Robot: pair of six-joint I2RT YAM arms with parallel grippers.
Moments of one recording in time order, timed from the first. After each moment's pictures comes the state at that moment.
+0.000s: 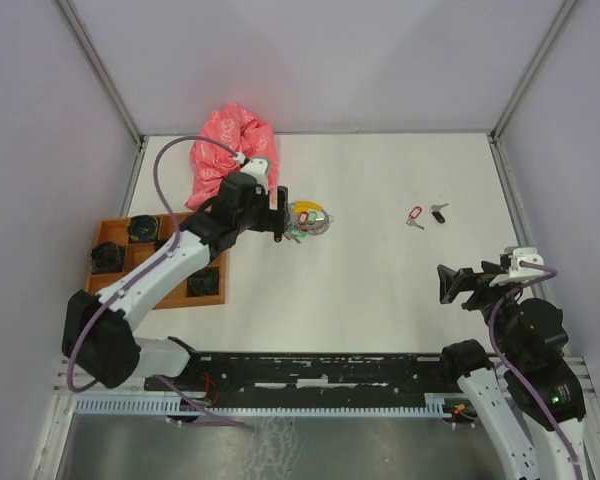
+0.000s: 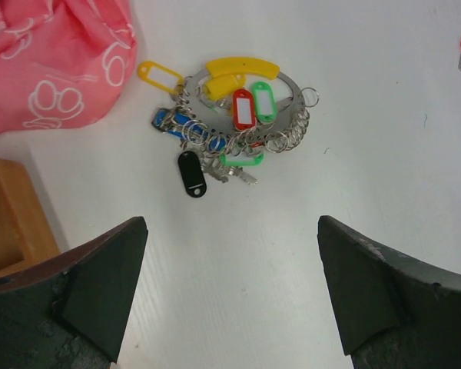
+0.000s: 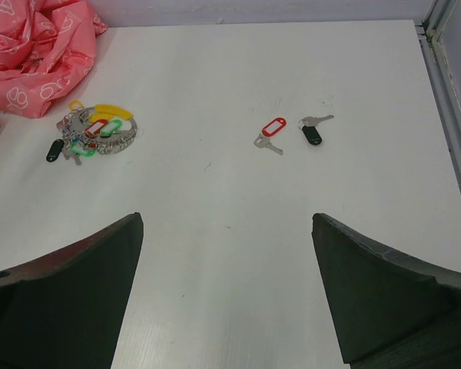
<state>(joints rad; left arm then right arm) -0.54 1.27 1.02 -0.33 -0.12 -0.27 0.29 0.15 0.77 -0.77 0.14 0.14</state>
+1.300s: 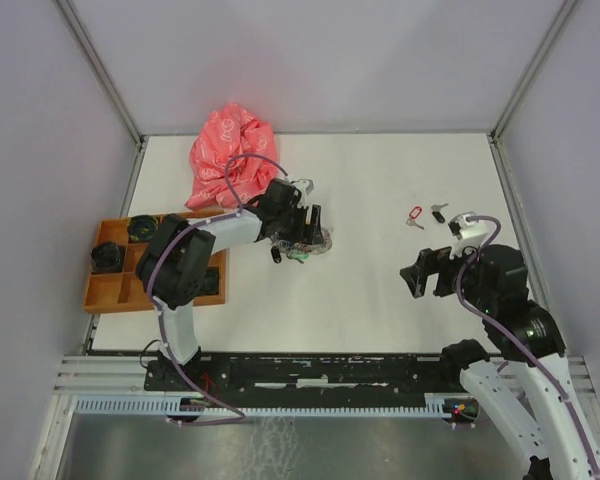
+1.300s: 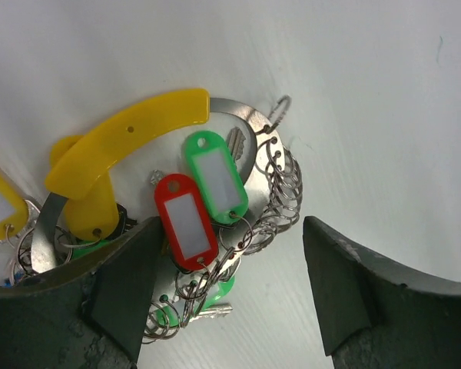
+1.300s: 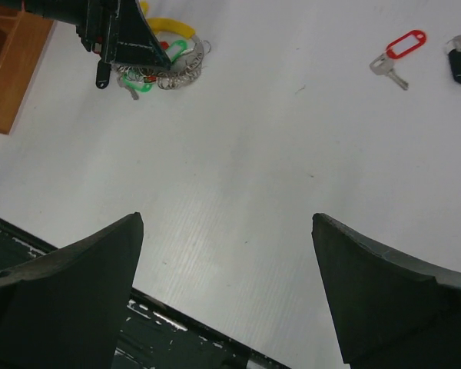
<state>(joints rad) -0.55 1.95 1.22 -0.13 0.27 -0.29 0.29 0.46 0.80 -0.79 -0.15 0.17</state>
